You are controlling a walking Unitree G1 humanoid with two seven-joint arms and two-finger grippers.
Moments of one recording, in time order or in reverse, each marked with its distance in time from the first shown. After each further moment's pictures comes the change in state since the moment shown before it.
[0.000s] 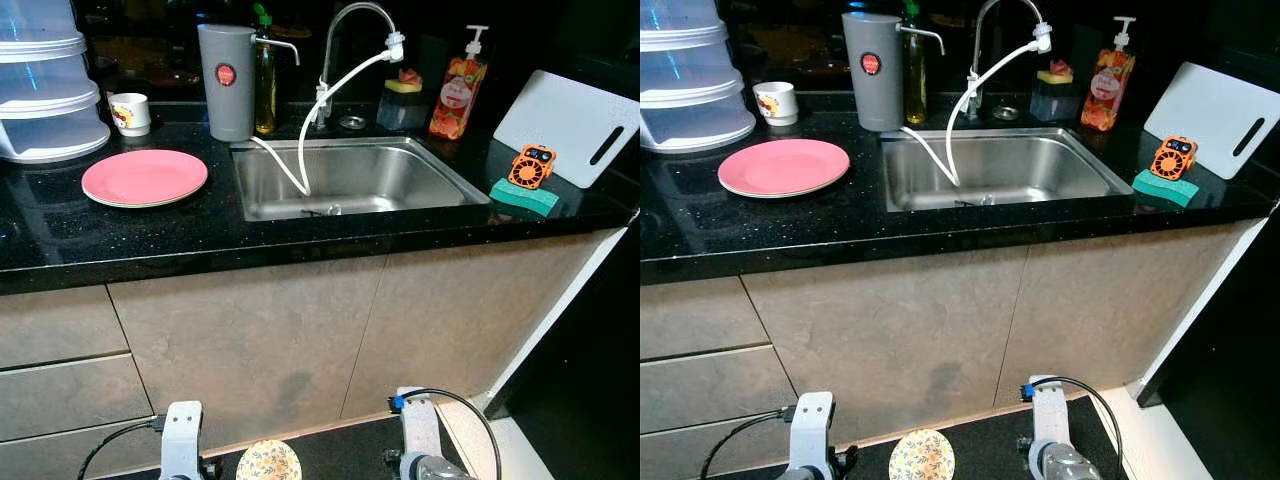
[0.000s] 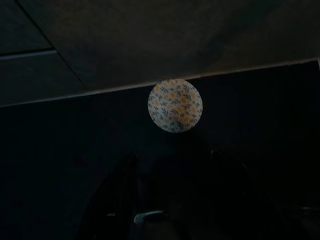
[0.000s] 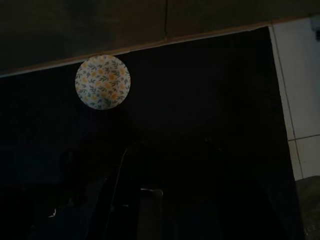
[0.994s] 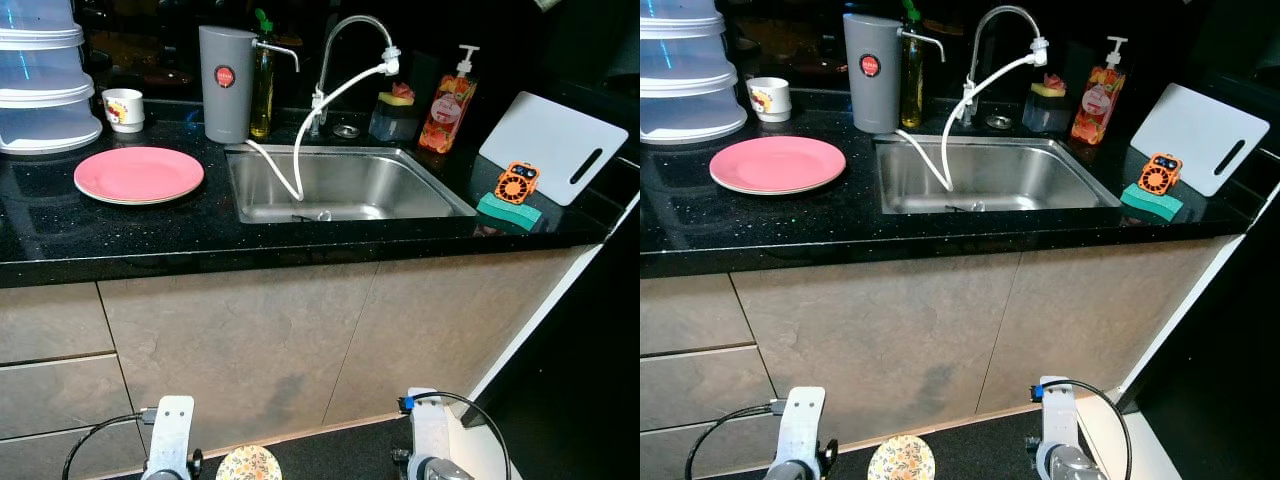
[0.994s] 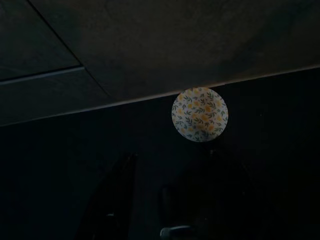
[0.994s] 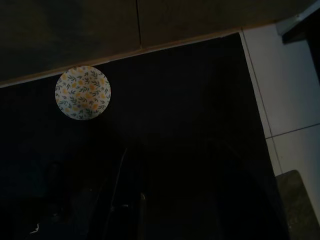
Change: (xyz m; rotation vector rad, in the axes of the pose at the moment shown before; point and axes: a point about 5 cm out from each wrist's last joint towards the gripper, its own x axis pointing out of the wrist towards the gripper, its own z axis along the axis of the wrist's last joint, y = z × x) left arm -0.001 0.016 0.006 0.099 -0.026 0.149; right arm -0.002 -0.010 -0.006 0.041 -0.021 -0.027
